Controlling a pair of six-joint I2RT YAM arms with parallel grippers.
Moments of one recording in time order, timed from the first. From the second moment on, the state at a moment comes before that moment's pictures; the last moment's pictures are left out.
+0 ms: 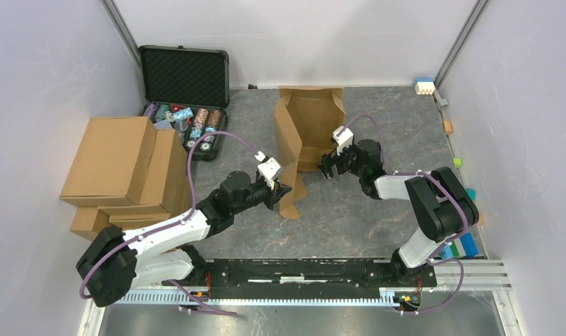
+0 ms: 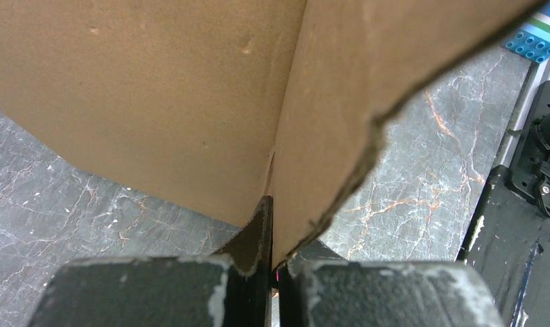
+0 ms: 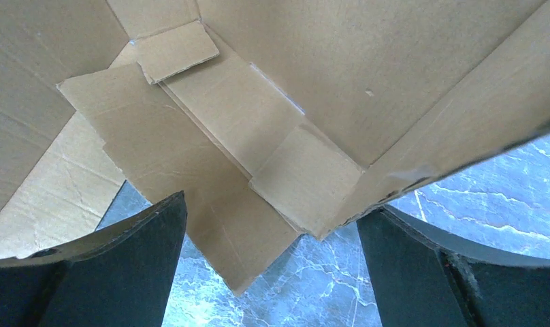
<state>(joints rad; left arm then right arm) -0.82 1.10 0.48 0.35 0.16 -0.08 0.36 1.66 0.61 0.65 -0.32 -0.19</state>
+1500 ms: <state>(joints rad) -0.81 1.12 0.48 0.37 0.20 -0.09 0.36 1.79 0.84 0.46 -0.36 -0.29</state>
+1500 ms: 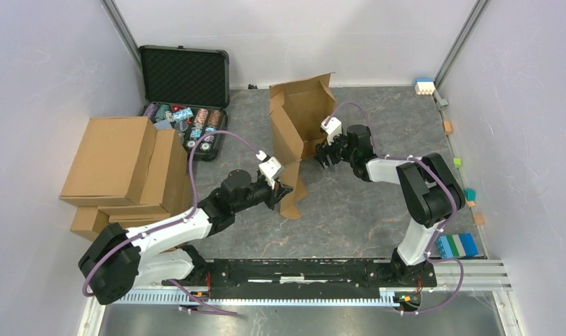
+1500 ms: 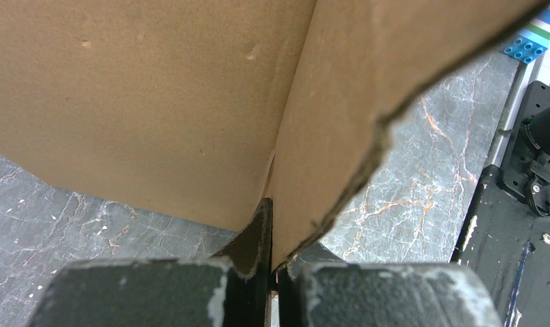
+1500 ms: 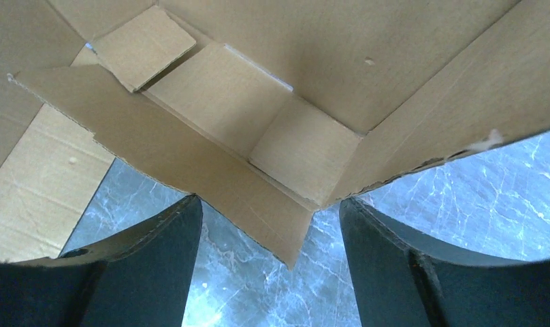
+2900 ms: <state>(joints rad) -0.81 1.19 0.52 0.38 0.24 -0.09 0.38 2.06 1.24 0.37 -0.22 -0.13</state>
